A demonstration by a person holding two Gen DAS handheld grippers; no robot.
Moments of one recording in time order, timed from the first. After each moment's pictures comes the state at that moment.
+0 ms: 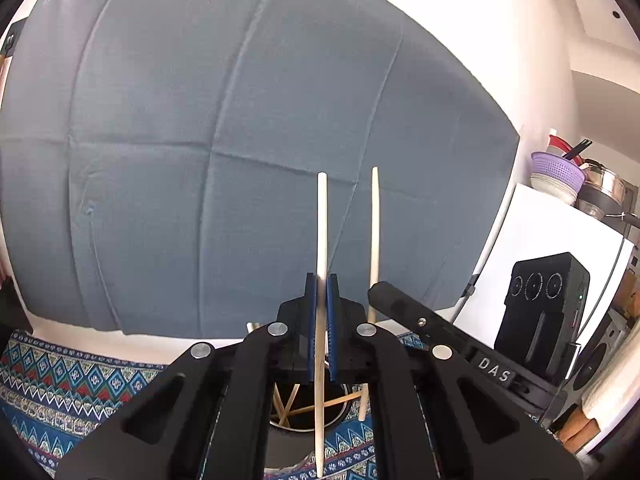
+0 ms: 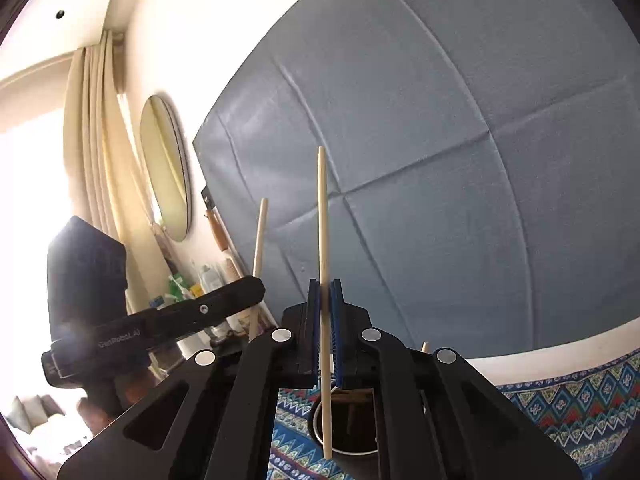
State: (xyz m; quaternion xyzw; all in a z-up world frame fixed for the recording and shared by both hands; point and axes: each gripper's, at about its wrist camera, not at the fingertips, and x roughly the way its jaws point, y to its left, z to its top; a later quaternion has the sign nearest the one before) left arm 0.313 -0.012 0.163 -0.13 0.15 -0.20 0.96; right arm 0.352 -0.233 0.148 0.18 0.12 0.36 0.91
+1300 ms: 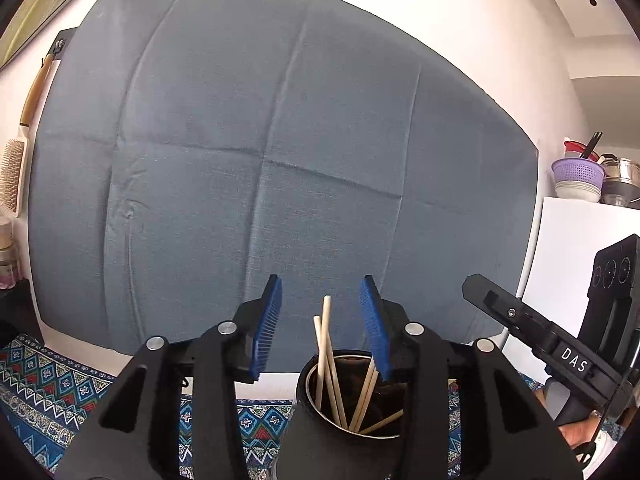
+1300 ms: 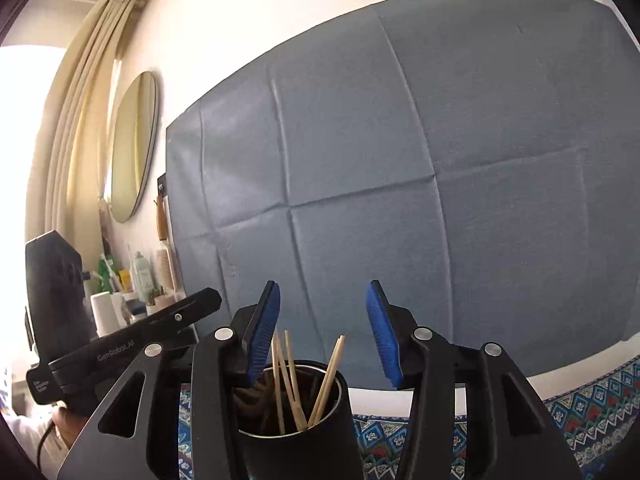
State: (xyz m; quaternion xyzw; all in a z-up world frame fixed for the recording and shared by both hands) left arm 0.306 0.004 0.093 -0.11 0.05 -0.13 0.98; right arm 0.322 -0.243 0.120 0.08 0.02 0.25 0.96
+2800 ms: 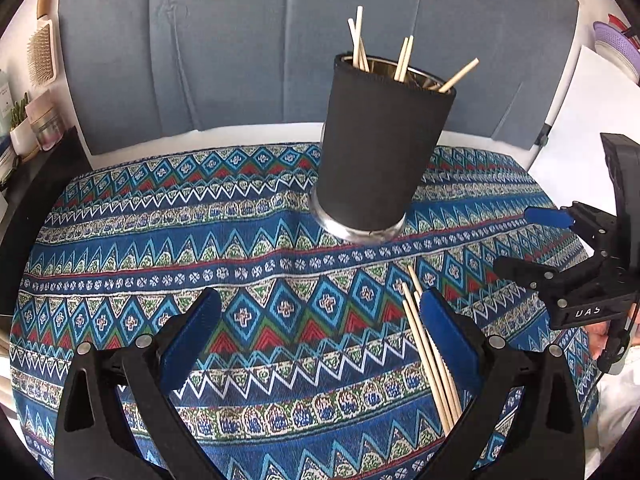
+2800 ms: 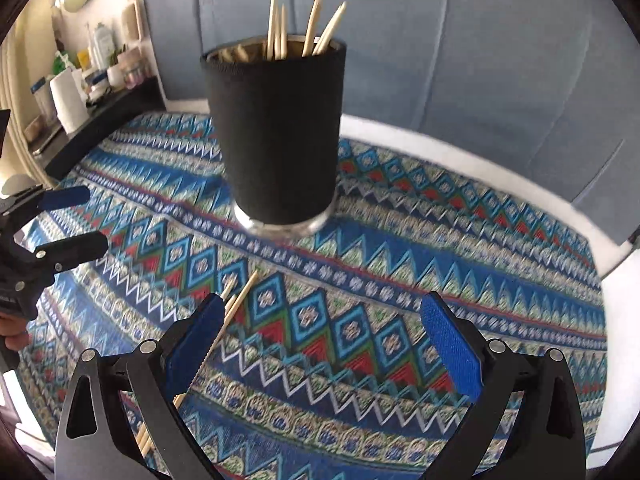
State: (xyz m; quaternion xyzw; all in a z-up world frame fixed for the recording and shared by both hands) left arm 0.225 0.004 0.004 -0.03 0.41 -0.09 0.91; right arm 0.283 -0.213 0.024 -0.10 0.45 0.18 0.87
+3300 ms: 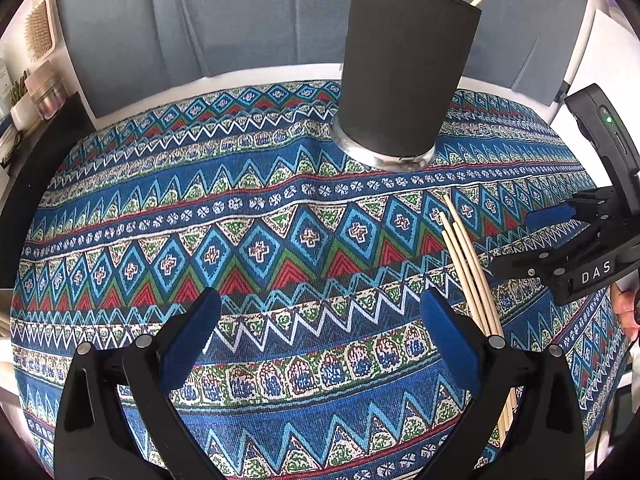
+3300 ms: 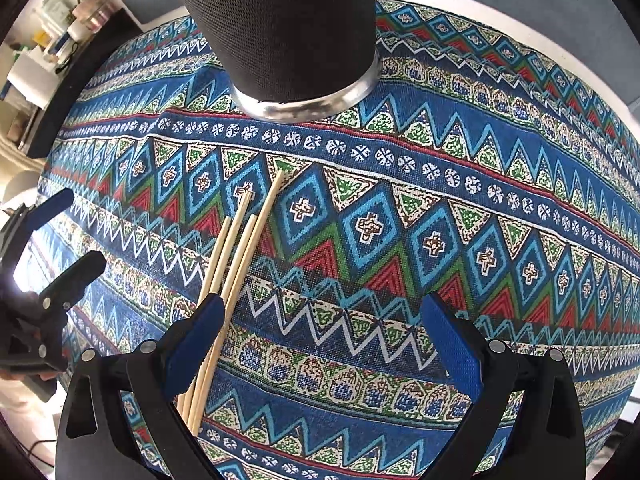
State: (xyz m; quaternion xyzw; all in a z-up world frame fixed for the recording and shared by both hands) left arm 0.218 0.011 -0.040 -0.01 0.48 -0.07 0.87; right arm 0.301 -0.185 -0.040 -0.05 0.63 0.17 0.76
